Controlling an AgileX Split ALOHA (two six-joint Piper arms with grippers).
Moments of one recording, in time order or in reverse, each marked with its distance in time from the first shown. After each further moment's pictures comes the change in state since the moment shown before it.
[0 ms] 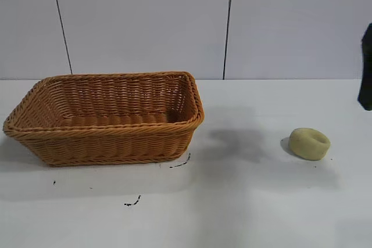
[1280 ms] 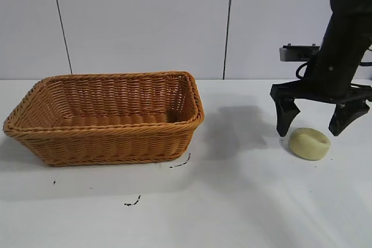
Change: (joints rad) left arm 0.000 0.000 0.000 0.000 0.000 0.000; right arm 0.062 0.324 -0.130 -0.005 -0.173 0.000
